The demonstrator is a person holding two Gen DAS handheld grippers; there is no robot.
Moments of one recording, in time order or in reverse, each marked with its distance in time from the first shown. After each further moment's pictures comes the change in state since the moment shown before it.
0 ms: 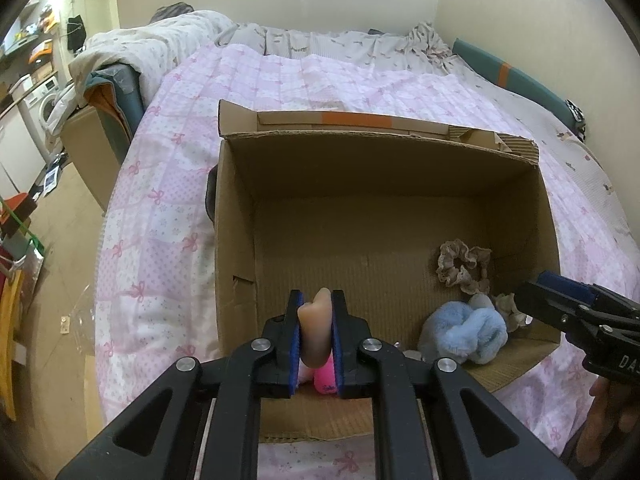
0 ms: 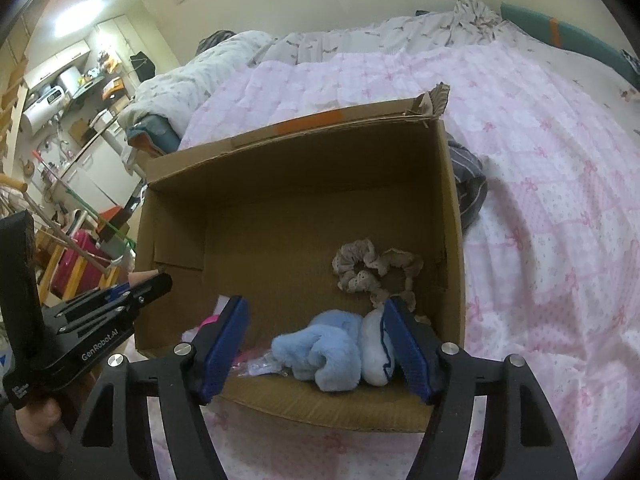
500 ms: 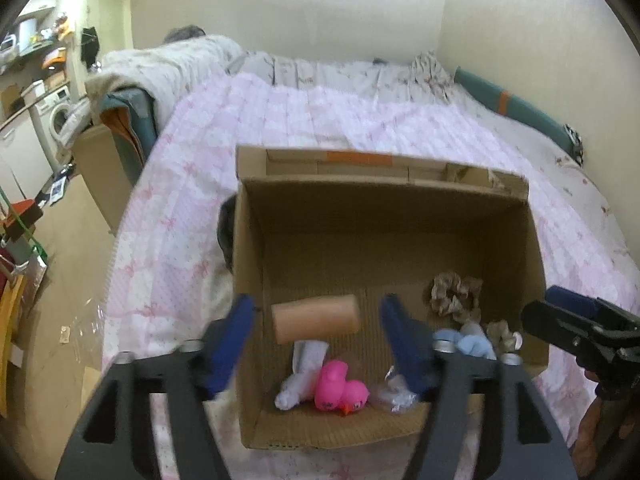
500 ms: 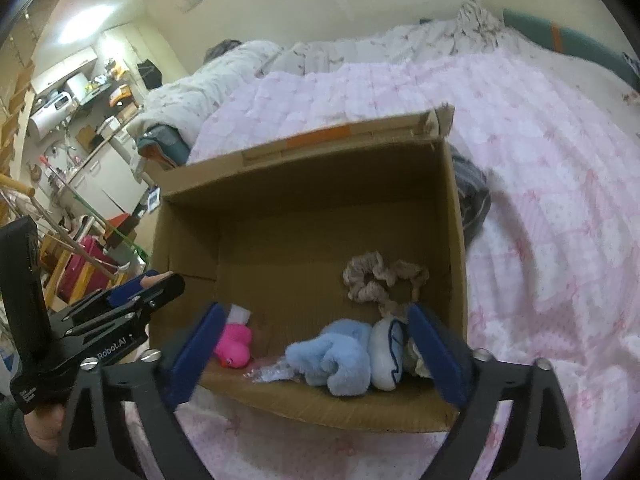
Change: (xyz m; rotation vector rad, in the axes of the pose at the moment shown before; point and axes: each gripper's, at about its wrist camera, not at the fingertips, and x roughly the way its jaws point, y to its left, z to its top) left arm -0.027 0.004 0.006 -0.033 -0.124 0.012; right arm -0.013 0.005 0.004 -0.009 -0.052 0.029
